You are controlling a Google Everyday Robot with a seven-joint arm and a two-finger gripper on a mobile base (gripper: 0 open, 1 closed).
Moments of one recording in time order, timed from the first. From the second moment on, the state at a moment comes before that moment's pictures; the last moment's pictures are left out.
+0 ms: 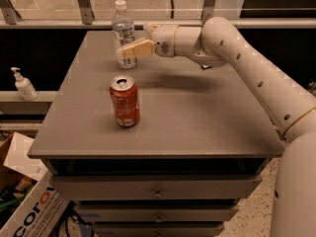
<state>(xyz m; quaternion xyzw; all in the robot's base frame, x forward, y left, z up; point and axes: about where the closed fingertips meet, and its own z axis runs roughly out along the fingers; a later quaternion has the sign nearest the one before) 0.743 0.061 0.913 -0.41 0.62 0.38 0.55</state>
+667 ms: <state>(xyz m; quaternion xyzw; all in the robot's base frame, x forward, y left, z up) 0.765 0.096 0.922 -0.43 0.60 0.38 0.55</state>
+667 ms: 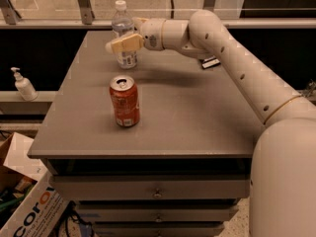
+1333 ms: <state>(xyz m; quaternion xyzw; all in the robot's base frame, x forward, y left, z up) 0.760 0.121 0.918 -0.44 0.60 0.39 0.54</state>
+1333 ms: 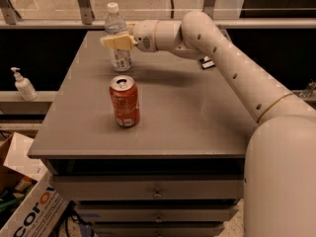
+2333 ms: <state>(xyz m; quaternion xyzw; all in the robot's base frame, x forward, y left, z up) 0.751 0.059 0.936 -0.46 0.61 0.36 0.54</state>
